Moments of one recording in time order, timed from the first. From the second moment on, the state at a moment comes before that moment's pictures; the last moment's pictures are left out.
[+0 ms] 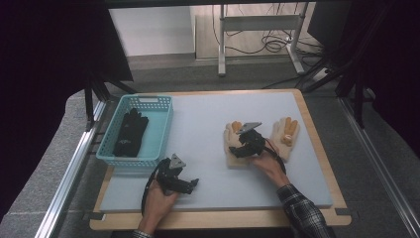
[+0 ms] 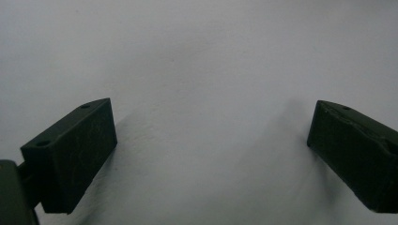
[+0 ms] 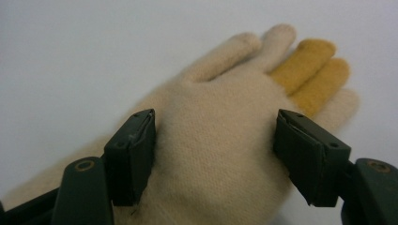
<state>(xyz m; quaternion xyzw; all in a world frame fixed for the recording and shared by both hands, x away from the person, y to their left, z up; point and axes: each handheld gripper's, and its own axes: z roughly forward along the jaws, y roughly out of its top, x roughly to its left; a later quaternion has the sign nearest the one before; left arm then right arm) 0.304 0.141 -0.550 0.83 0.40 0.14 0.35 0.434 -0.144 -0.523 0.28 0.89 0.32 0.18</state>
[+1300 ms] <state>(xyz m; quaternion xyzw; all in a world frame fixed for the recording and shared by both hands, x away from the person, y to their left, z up) 0.304 0.141 -0.550 0.83 0.40 0.14 0.35 0.398 -0.221 -0.494 0.39 0.82 0.37 0.18</state>
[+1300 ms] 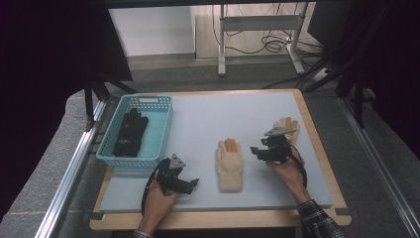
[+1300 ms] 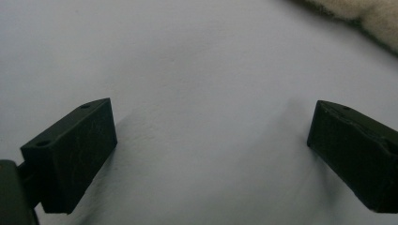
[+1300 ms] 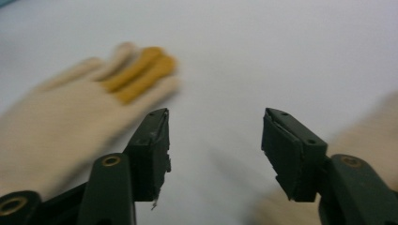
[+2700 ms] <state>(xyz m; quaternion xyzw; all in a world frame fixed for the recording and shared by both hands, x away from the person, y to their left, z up) 0.304 0.141 -0.550 0.83 0.40 0.14 0.35 0.425 -0.296 -0.493 0.47 0.78 0.34 0.24</state>
